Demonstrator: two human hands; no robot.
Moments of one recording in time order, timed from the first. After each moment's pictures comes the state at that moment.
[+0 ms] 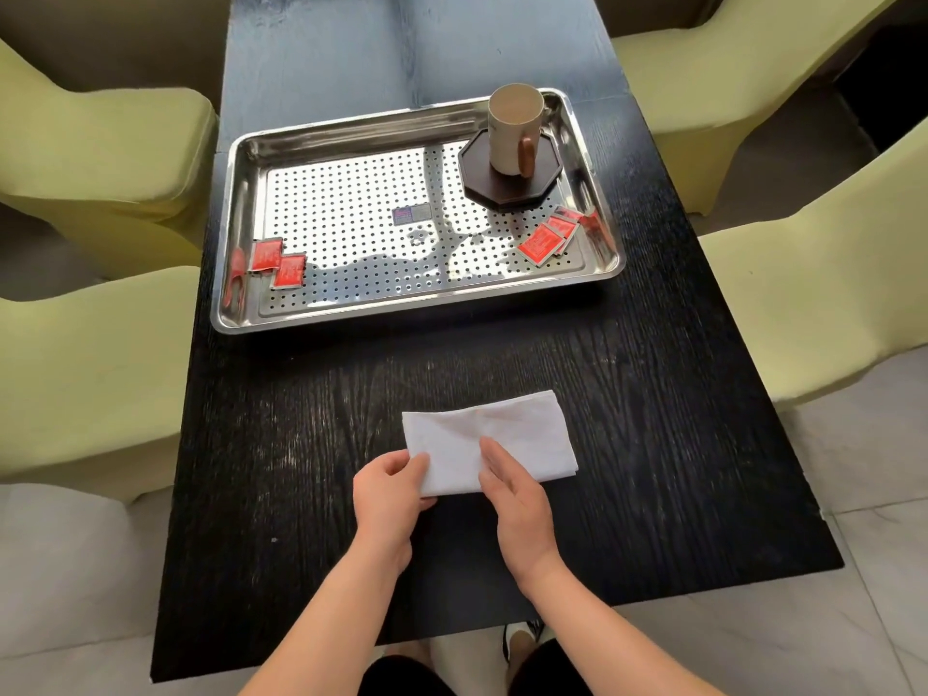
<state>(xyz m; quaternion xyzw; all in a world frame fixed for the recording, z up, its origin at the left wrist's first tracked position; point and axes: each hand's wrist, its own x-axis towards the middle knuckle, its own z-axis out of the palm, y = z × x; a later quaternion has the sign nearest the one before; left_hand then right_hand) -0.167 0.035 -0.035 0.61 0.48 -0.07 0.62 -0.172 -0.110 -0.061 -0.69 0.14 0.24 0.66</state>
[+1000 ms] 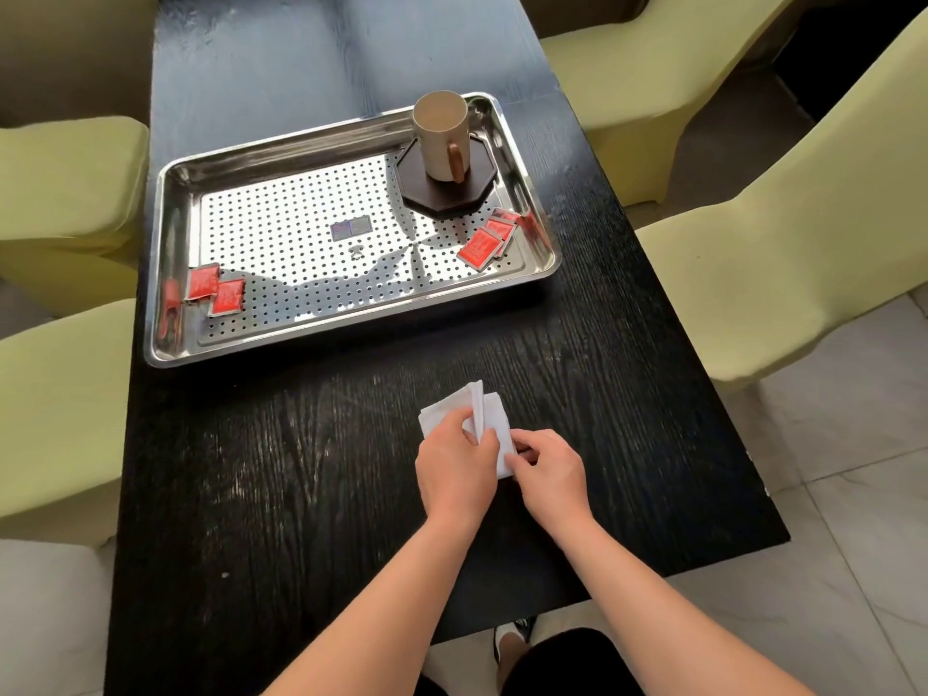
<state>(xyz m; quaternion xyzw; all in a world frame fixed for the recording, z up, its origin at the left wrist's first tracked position) -0.109 -0.079 -0.018 0.87 0.27 -0.06 0.41 -0.113 -0.193 -0.056 -0.89 0.13 0.16 0.42</state>
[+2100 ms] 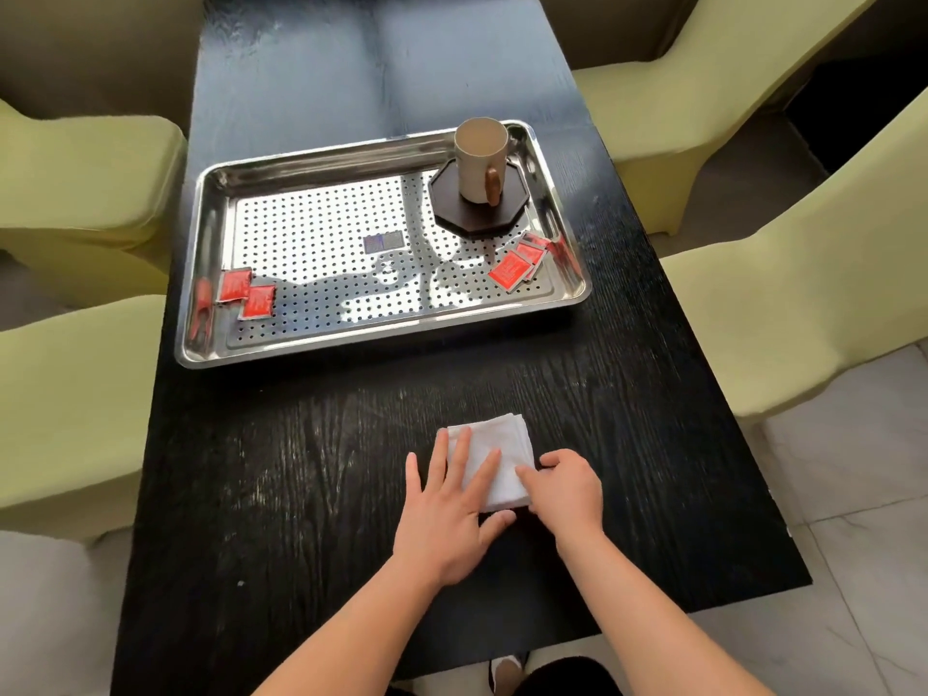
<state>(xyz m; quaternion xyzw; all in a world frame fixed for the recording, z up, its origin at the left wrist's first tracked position) -0.148 -0.013 -0.087 0.98 -0.08 -0.17 0.10 -0.098 -0.165 -0.045 -0.87 0.28 0.21 0.35</state>
